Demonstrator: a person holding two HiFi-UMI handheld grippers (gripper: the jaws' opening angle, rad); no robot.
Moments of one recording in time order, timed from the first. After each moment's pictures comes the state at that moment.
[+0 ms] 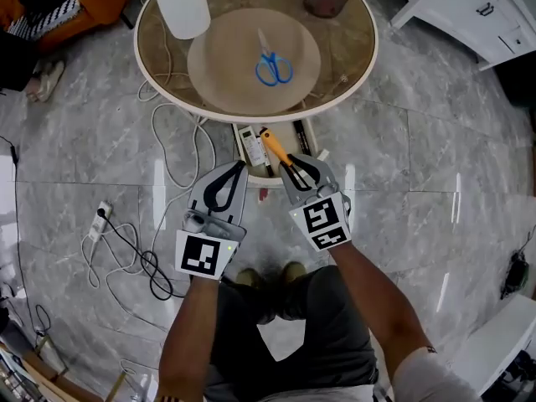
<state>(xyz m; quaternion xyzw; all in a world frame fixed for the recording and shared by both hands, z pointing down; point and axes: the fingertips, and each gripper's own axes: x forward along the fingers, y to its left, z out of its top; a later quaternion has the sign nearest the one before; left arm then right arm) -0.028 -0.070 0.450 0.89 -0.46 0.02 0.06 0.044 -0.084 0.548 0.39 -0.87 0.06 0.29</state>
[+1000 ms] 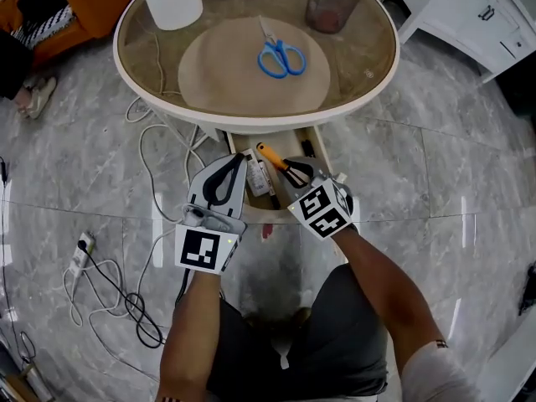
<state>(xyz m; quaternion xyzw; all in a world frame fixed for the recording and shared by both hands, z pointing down) -0.029 -0.128 0.571 0.88 -0.47 -0.03 -0.01 0.043 -0.142 0.718 0.32 -0.87 0.02 0.36</state>
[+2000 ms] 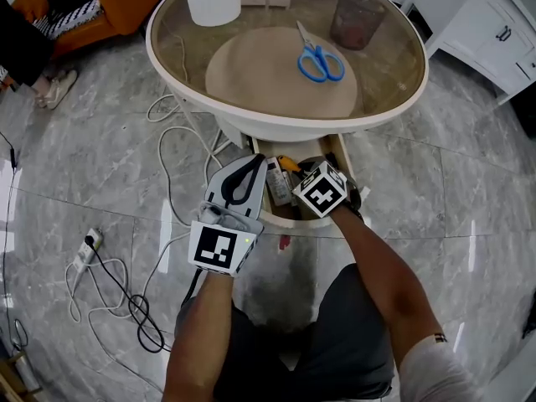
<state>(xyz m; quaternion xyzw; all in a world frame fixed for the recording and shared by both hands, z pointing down) -0.049 -0.132 0.578 0.87 -0.48 -0.04 -0.01 0.023 -0.174 0.802 0.27 -0.83 0.07 0.49</state>
